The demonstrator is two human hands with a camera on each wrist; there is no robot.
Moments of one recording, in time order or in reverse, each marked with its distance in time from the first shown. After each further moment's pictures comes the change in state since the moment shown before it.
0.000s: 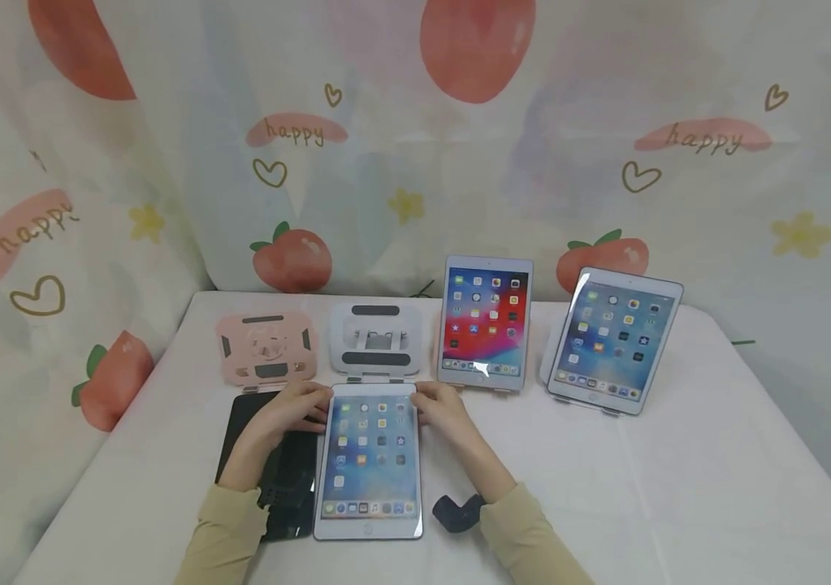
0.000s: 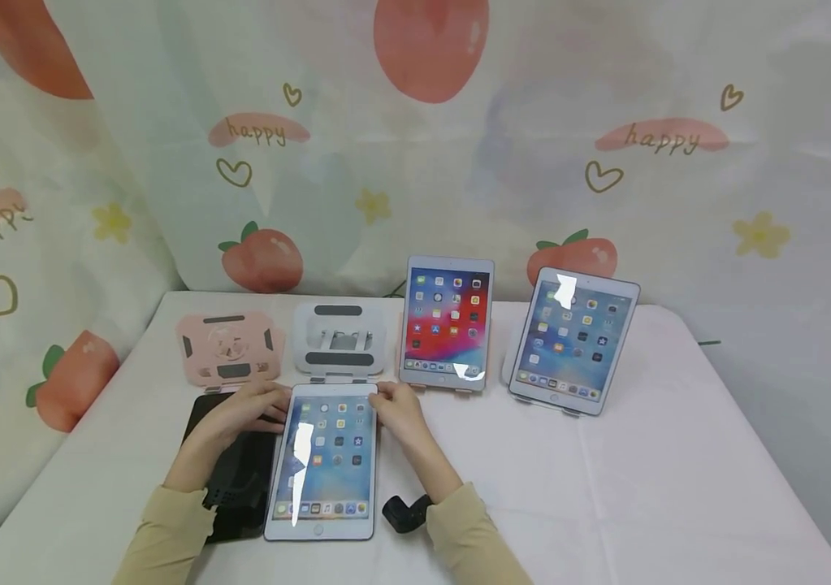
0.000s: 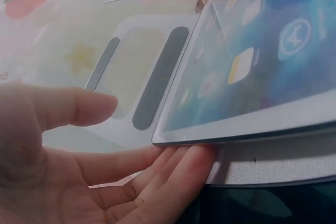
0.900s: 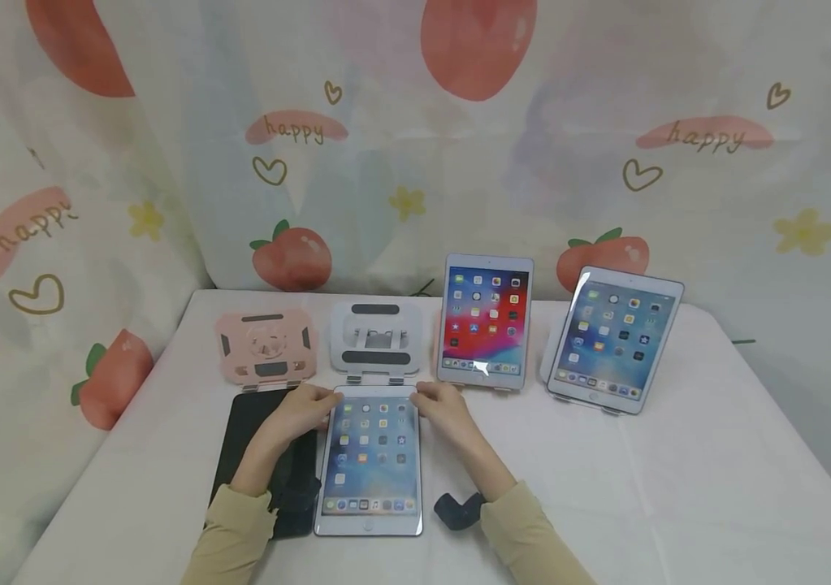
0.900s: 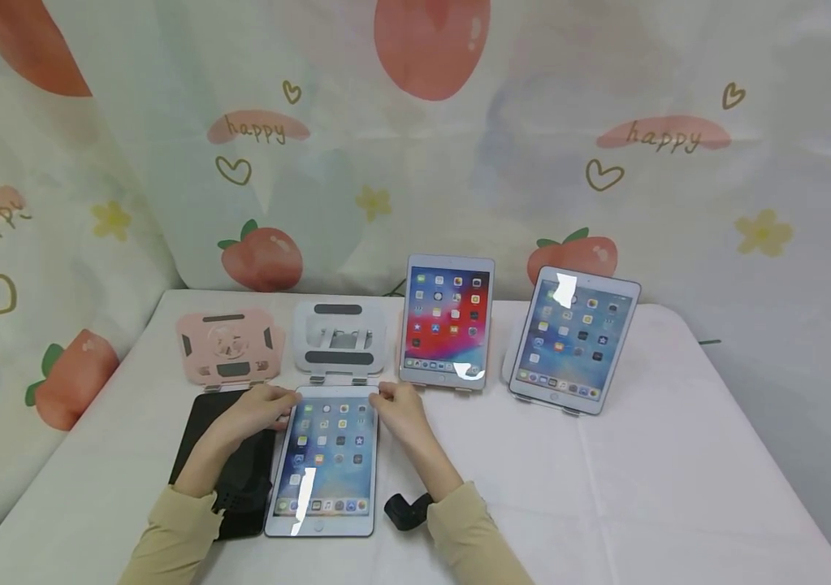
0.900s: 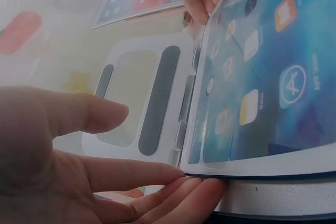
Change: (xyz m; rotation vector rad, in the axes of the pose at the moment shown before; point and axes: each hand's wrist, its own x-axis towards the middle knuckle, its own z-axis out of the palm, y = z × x) left_hand -0.009 0.012 0.019 0.249 0.067 -0.027; right_hand 0.001 0.005 -0.002 -0.088 0.011 -0.023
